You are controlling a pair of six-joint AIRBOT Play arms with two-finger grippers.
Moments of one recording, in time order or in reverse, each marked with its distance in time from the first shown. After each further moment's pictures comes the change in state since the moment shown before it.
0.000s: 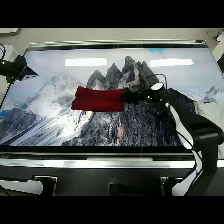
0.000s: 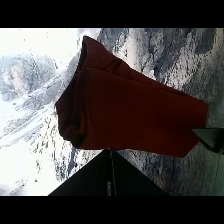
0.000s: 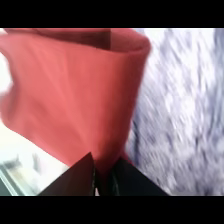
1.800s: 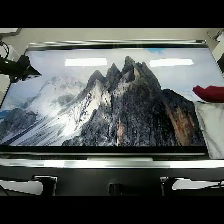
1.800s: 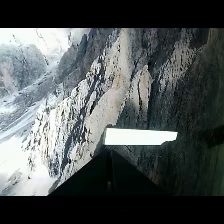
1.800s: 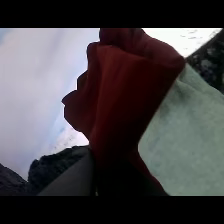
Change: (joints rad) left arm -0.039 0.000 0.000 0.000 0.002 -0.016; right arm -0.906 0.267 0.410 -0.852 0.297 0.628
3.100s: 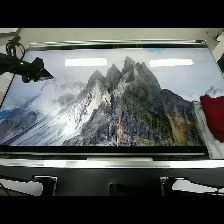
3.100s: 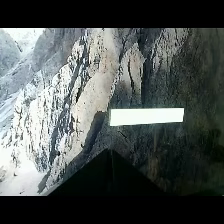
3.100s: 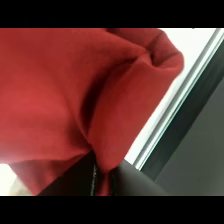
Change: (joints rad) left arm -0.111 -0.036 0.000 0.022 0.000 0.003; right arm -0.002 0.116 -0.477 -0.502 0.256 -0.008
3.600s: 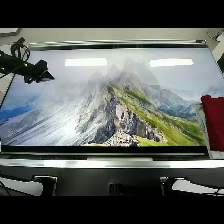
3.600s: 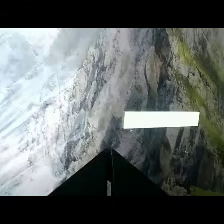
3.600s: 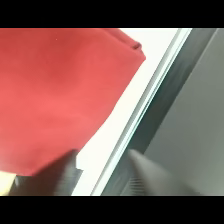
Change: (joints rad) left arm -0.003 -0.014 0.000 0.080 0.033 0.000; right arm 0.000 0.029 -0.062 -0.090 -0.035 -0.013
